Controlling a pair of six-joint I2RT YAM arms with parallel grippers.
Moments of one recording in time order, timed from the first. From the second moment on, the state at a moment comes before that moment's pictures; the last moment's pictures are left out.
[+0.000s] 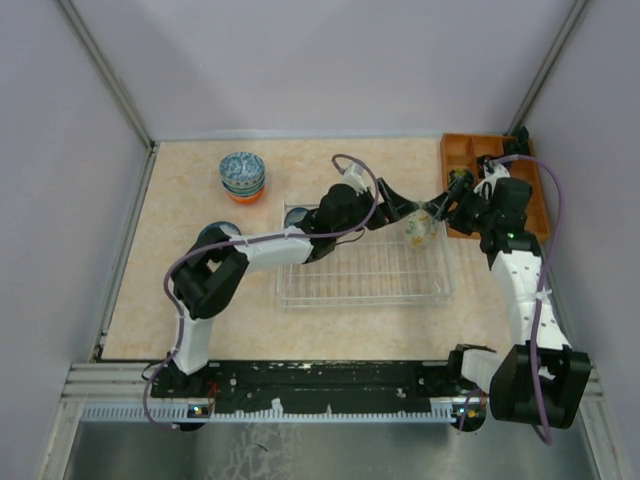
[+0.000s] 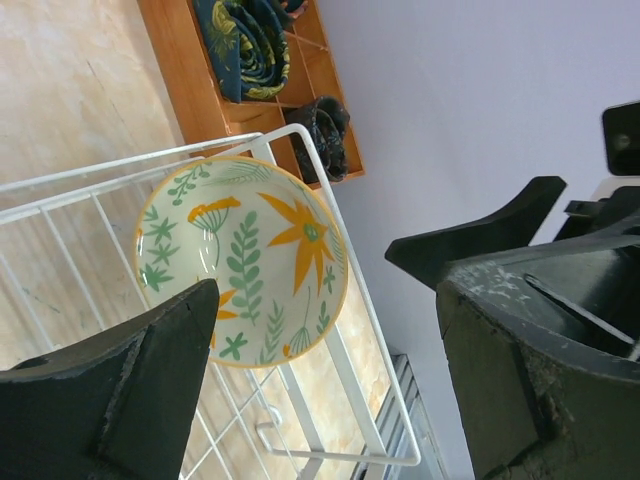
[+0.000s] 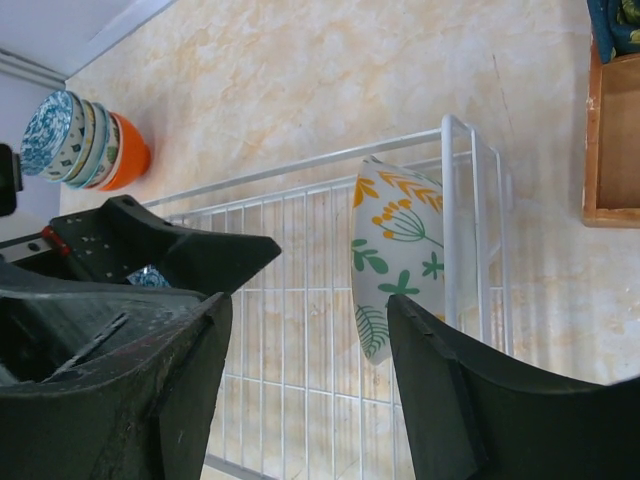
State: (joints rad) left arm -0.89 2.04 1.38 0.55 0.08 -1.02; right arm -0.13 1.11 0.88 -0.29 -0.48 0.47
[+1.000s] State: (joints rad) left arm -0.73 1.53 1.09 0.15 0.10 -0.81; right arm 0.00 1.11 0.90 -0.35 -0.40 0.47
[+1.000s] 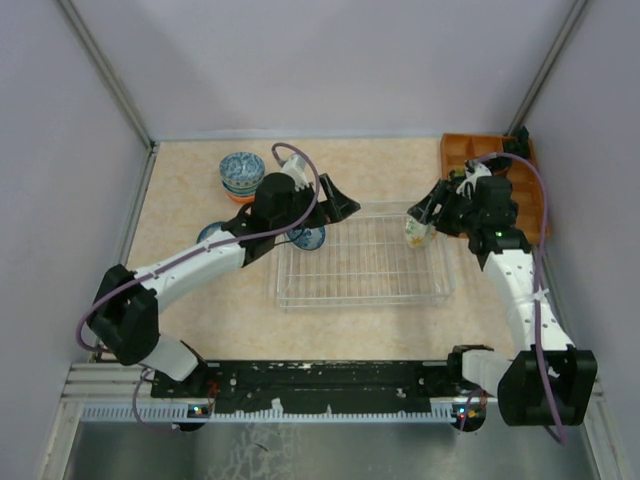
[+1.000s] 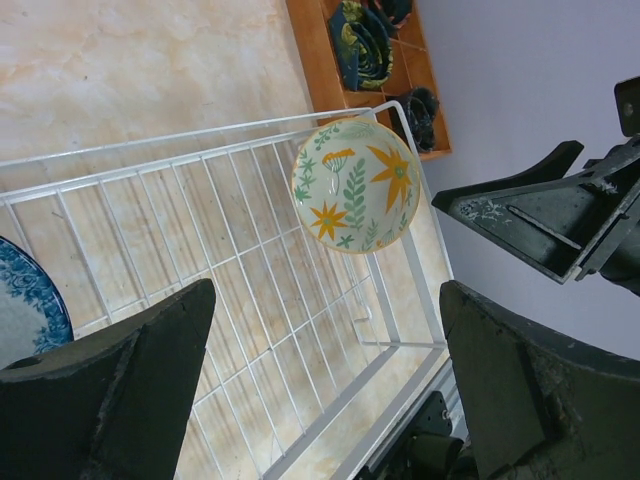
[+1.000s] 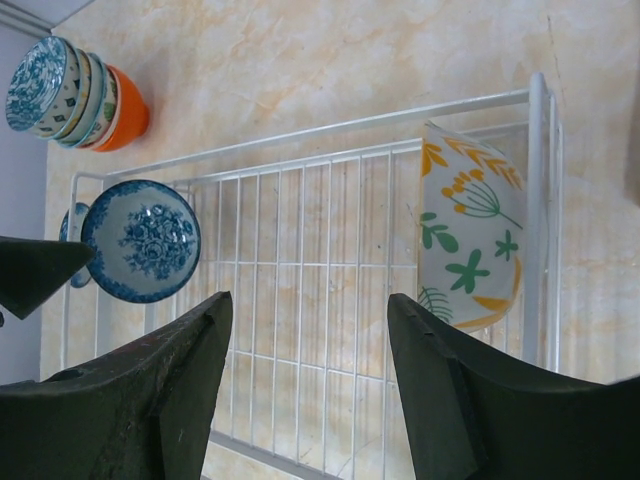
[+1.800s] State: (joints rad) left arm -0.73 1.55 1.18 0.07 0.16 -0.77; right arm 0.06 1.08 0.91 -0.40 -0.31 0.47
